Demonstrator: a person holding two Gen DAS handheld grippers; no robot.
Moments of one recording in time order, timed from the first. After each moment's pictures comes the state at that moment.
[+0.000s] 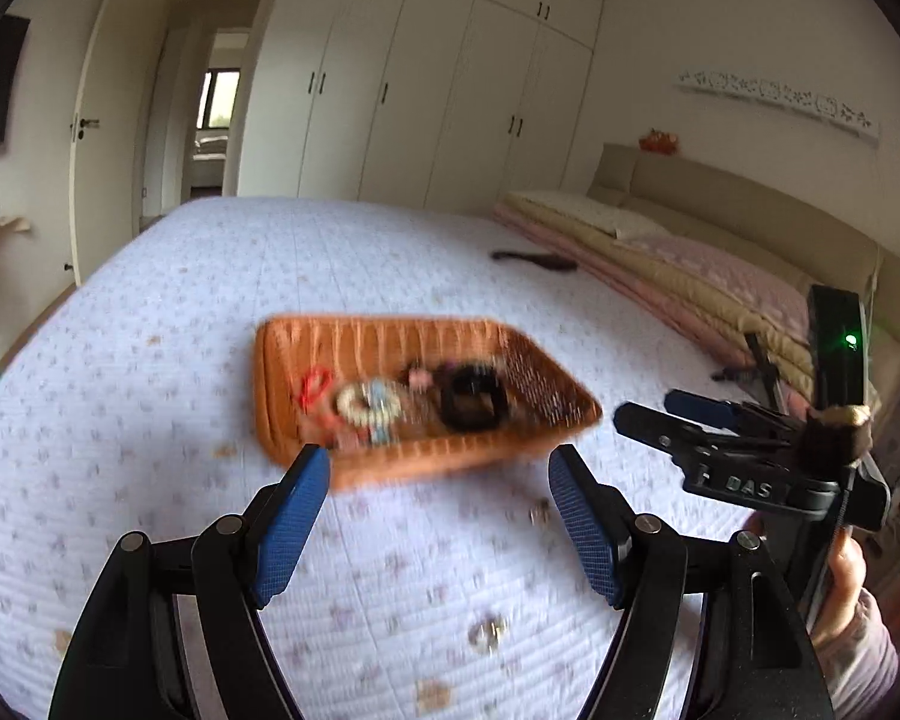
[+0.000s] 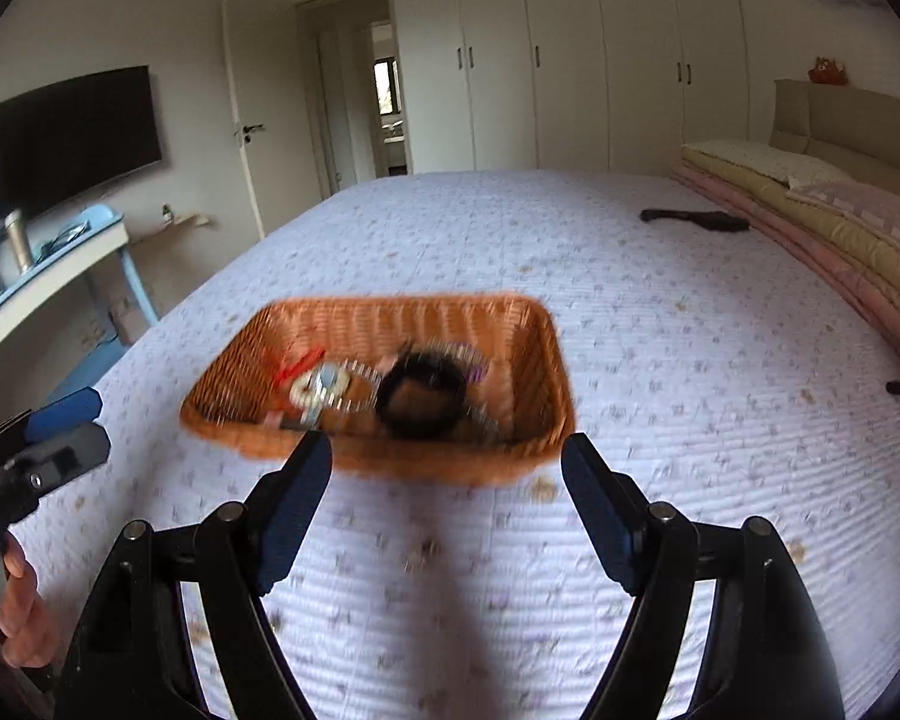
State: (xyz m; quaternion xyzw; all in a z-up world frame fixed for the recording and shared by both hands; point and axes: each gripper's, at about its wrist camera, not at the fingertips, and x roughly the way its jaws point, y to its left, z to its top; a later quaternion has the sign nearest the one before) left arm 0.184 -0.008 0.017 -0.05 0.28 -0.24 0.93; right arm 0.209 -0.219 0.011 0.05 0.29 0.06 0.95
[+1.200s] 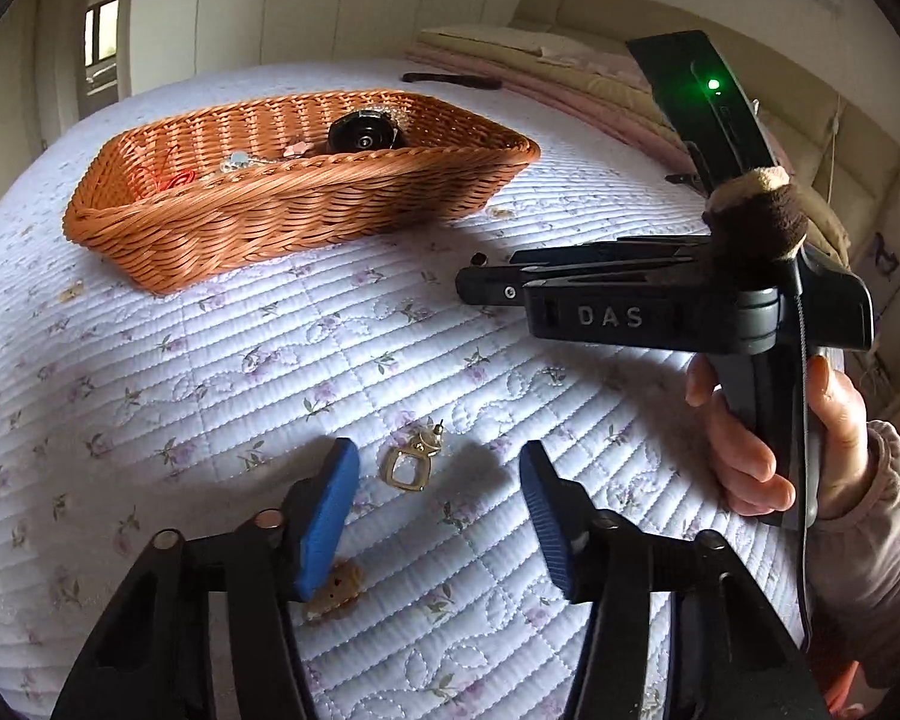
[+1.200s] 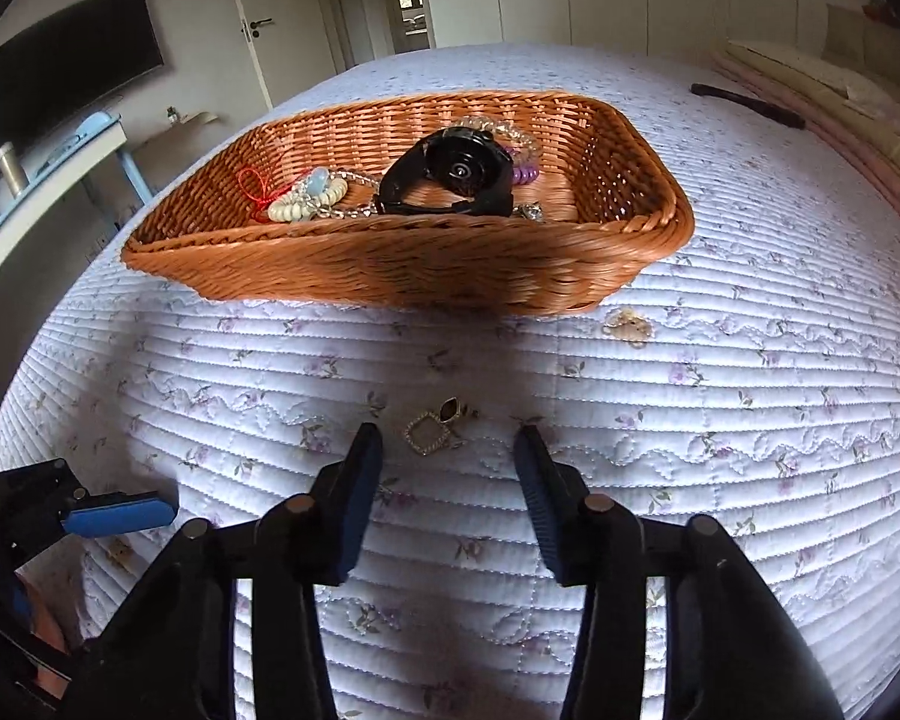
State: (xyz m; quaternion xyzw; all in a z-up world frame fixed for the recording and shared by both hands) left arm 0.181 -0.067 -0.080 0.05 0.42 -0.32 0.85; right arm 0.255 -0.192 -0.088 0.04 0.42 0.09 0.90
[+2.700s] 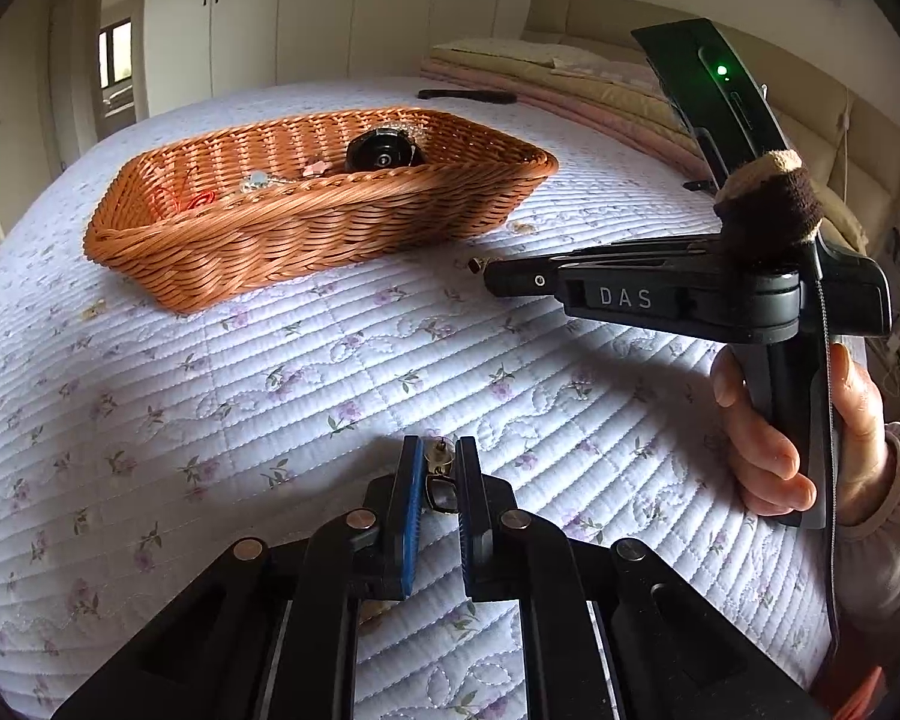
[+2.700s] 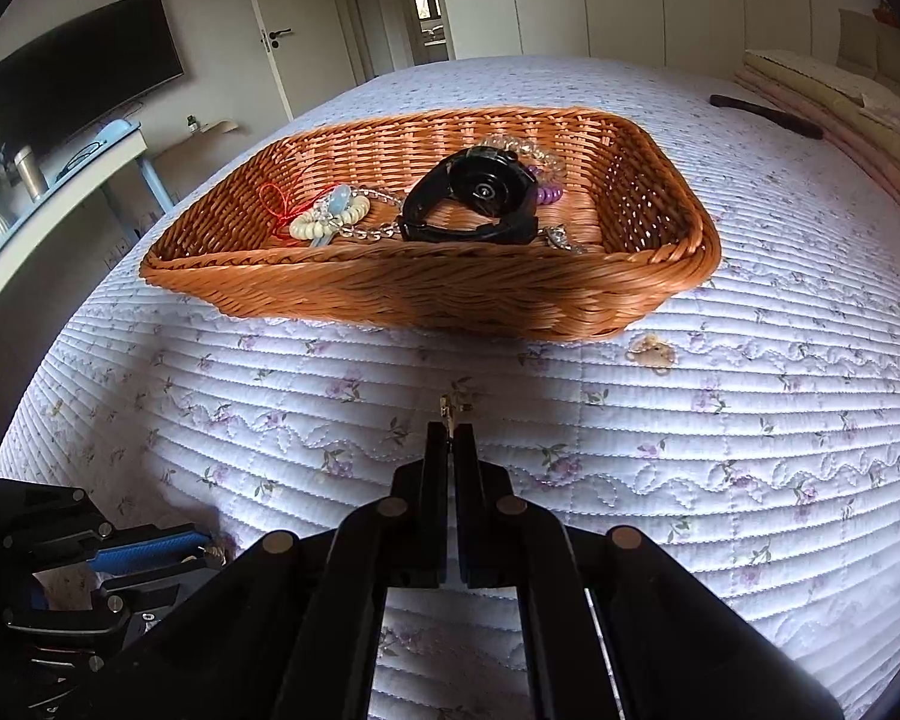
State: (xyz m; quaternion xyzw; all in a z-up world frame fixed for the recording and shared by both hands) left arm 0.179 -0.069 -0.077 0.07 0.39 -0.30 0.87; right arm 0.261 -0.192 -0.086 0.06 0.40 0.12 0.91
